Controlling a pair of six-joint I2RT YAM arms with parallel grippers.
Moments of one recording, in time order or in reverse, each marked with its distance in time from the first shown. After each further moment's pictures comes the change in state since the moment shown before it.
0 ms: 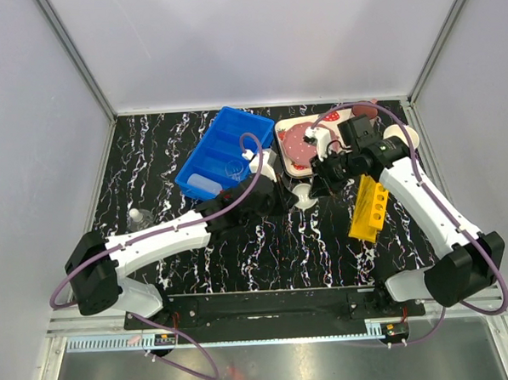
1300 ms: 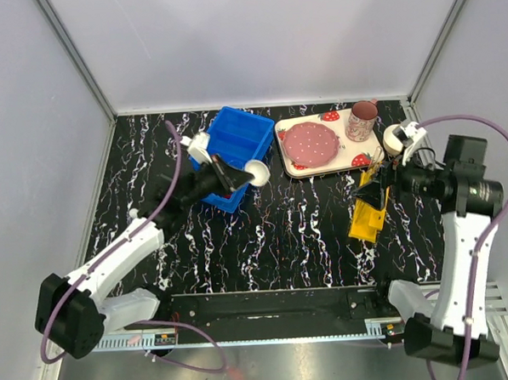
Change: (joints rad) left arm 0.578 -0.292 -0.261 0.196 0.587 -0.012; right arm -0.658 -0.433 -0.009 -0.189 -0.406 -0.217
